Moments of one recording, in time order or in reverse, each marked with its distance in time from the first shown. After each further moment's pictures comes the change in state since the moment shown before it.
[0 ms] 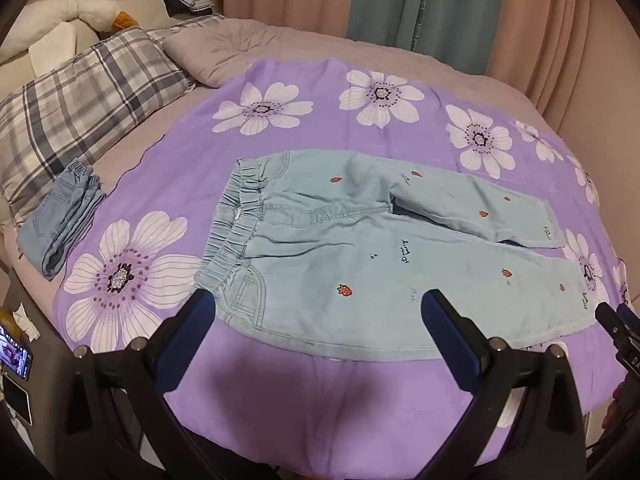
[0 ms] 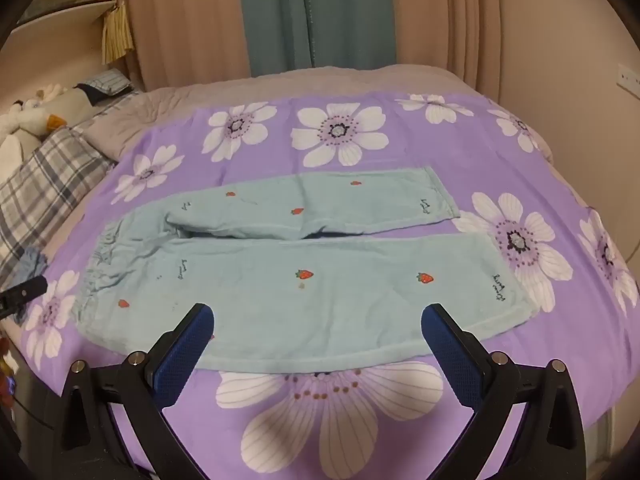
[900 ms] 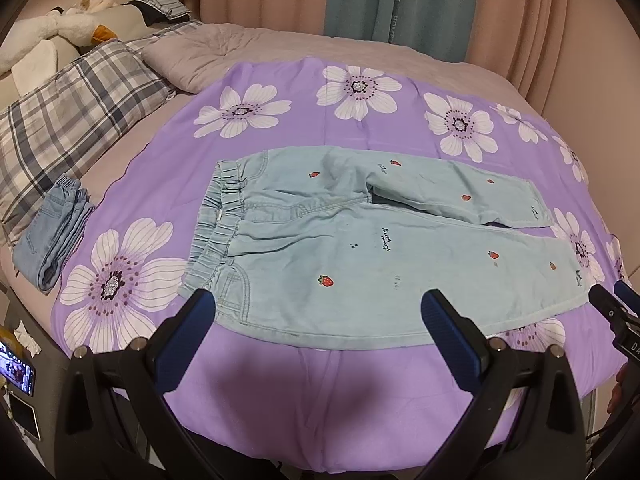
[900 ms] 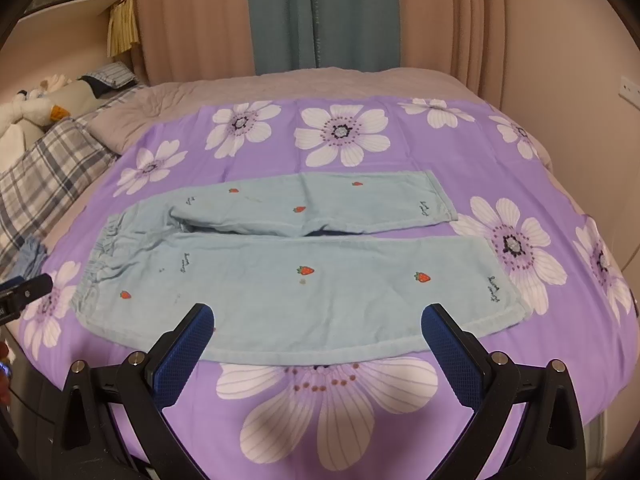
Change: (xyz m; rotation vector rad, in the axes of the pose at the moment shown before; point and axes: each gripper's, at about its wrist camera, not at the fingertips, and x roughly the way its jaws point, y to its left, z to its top) left arm -0.007 -0.015 -0.006 0.049 -0.002 -0.047; right arm -0.008 0.004 -0.002 -0.031 0.009 -0.005
